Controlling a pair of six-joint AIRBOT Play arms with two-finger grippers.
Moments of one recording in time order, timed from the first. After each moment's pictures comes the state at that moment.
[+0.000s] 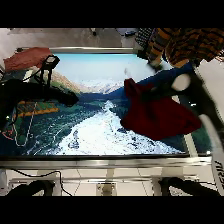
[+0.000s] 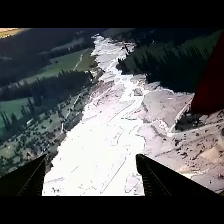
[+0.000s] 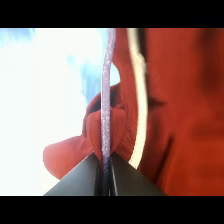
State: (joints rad) left arm -0.21 -1.15 1.29 -1.96 1.14 1.95; right arm 0.12 -1.29 1.47 -1.25 1.22 1.24
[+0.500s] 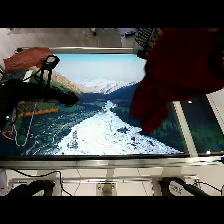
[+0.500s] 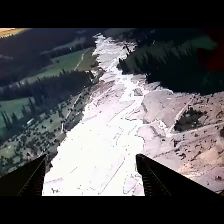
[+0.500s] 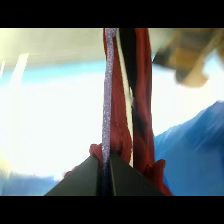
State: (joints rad) left arm -0.21 -1.15 1.29 -1.96 1.14 1.95; right arm -0.35 -1.19 1.99 -1.05 1.21 1.36
